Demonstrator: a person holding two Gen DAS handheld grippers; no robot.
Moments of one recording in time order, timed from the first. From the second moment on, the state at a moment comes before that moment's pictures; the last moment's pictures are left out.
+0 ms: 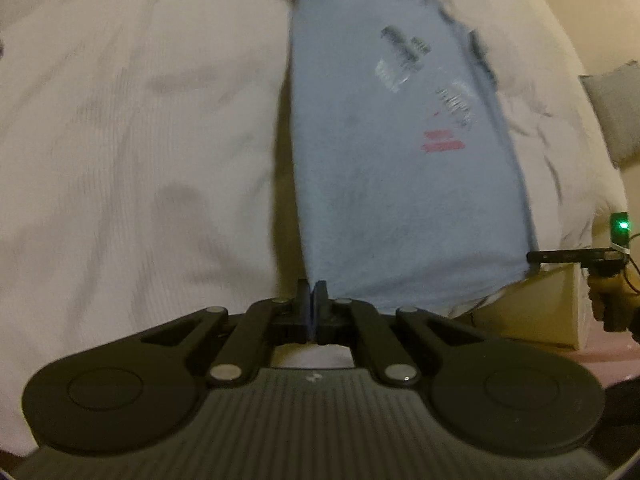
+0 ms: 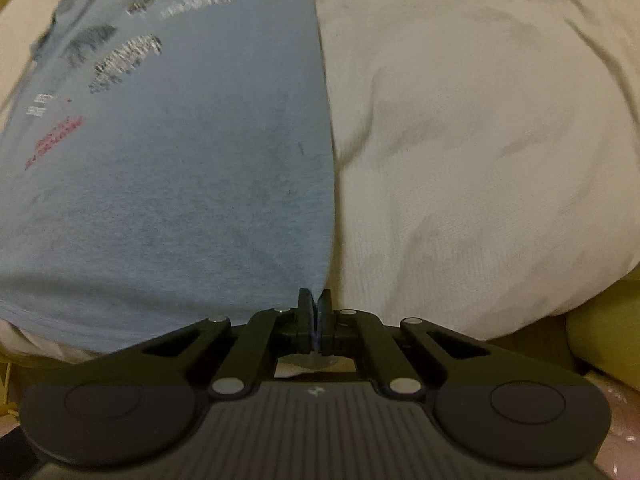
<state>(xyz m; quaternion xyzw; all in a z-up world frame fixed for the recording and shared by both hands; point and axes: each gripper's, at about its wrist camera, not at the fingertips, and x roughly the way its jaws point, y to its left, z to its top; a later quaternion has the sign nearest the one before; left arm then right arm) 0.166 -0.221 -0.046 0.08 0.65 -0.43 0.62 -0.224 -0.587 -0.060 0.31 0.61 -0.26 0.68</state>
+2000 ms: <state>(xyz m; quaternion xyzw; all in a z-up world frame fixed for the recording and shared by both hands) 0.397 -0.378 -0.107 -0.12 0.49 -0.33 0.80 0.404 -0.613 -0.069 -0.05 0.52 0.15 0.84</state>
